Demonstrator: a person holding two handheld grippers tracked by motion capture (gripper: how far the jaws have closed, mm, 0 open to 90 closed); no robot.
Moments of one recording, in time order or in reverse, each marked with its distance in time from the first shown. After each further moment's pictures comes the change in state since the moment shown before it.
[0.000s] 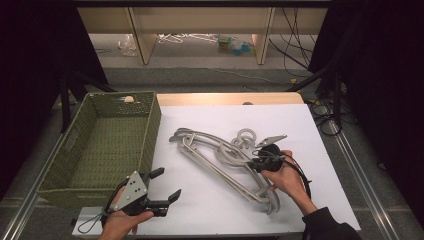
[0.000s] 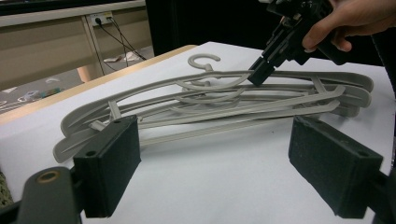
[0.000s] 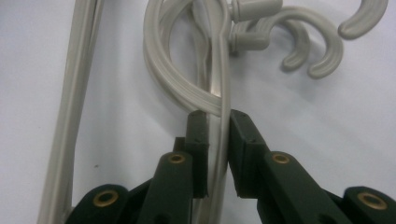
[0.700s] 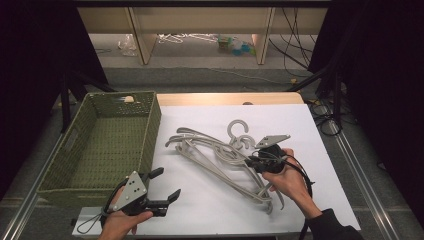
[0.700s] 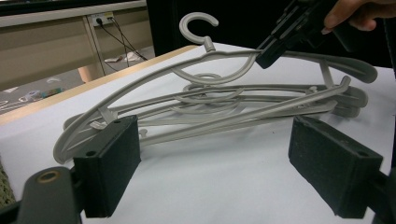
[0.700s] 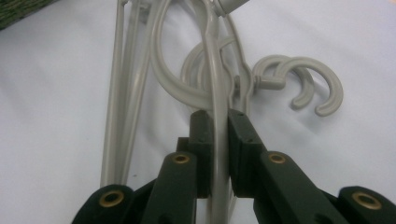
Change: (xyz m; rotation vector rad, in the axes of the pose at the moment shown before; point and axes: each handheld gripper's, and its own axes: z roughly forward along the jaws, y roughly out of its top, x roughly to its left) left arm 0.001 0.001 -0.001 0.000 0.006 0.003; right arm 0.021 0.010 -0.032 -0.064 0.043 -0.126
